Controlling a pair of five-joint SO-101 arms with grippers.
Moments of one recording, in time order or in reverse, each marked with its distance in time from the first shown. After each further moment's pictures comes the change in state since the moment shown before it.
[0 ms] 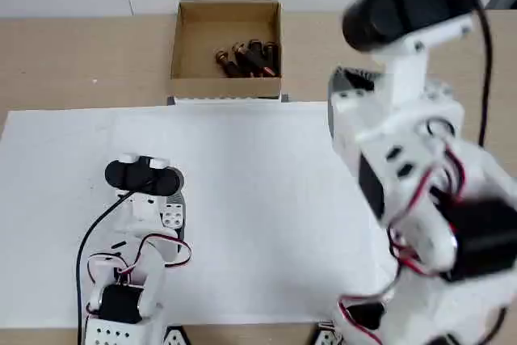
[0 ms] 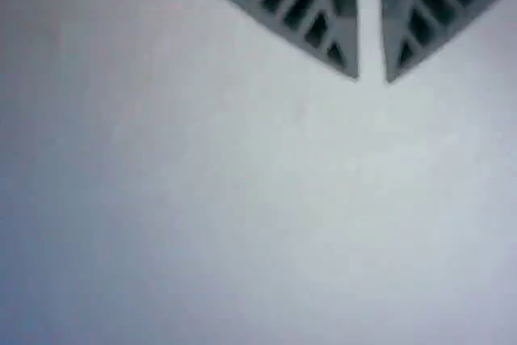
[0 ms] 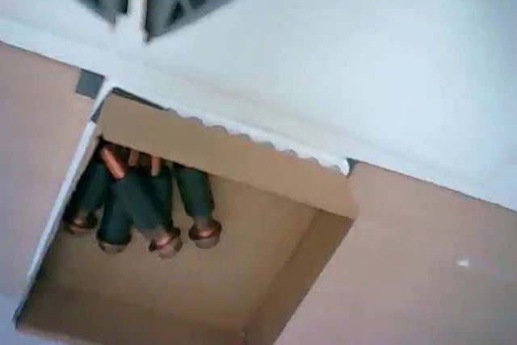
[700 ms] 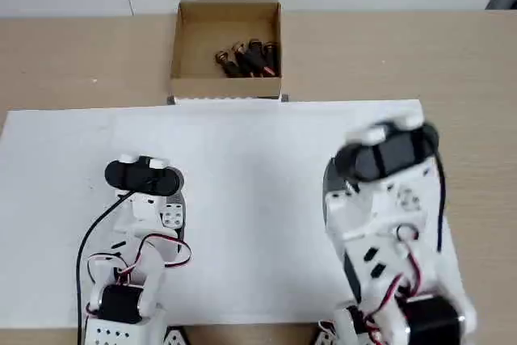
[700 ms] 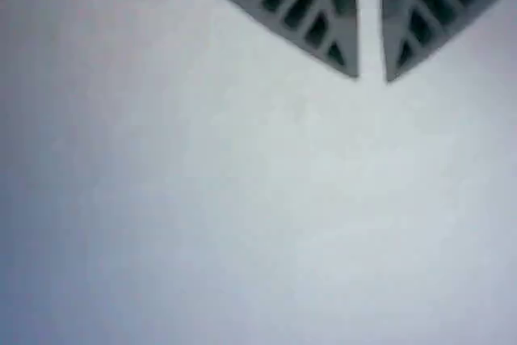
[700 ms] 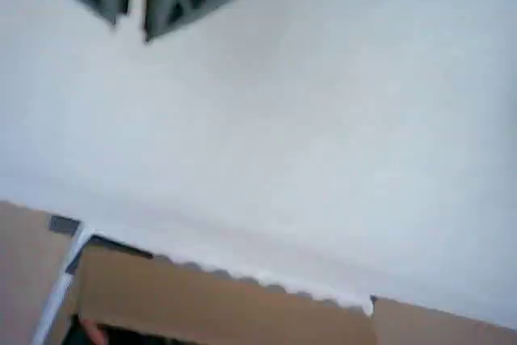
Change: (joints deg) left arm 0.0 0.0 0.0 0.0 0.0; right arm 0.2 -51.4 75.1 -23.5 -0.4
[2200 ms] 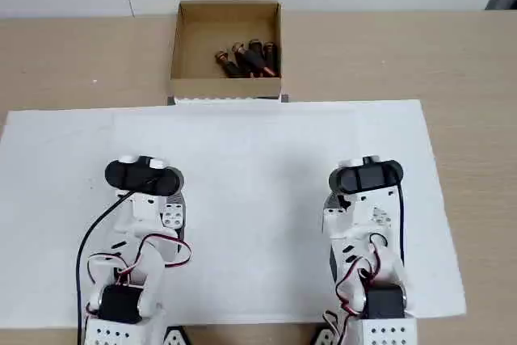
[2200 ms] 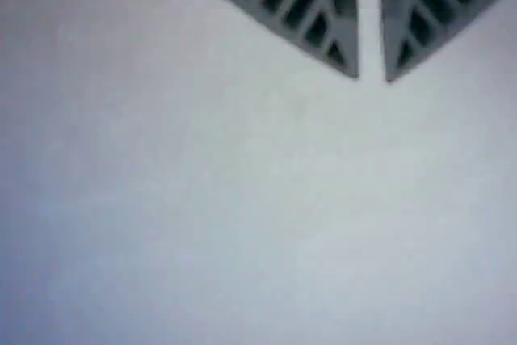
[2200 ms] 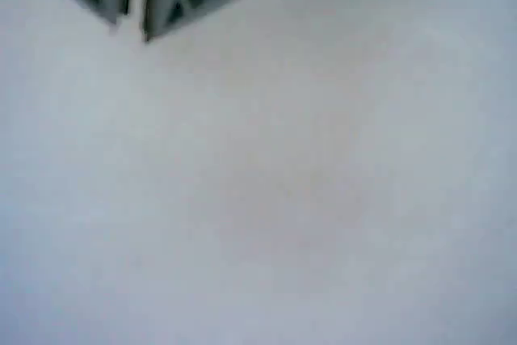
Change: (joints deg) left arm 0.0 0.0 0.0 0.0 0.0; right arm 9.8 -20.6 49.3 -19.2 0.0
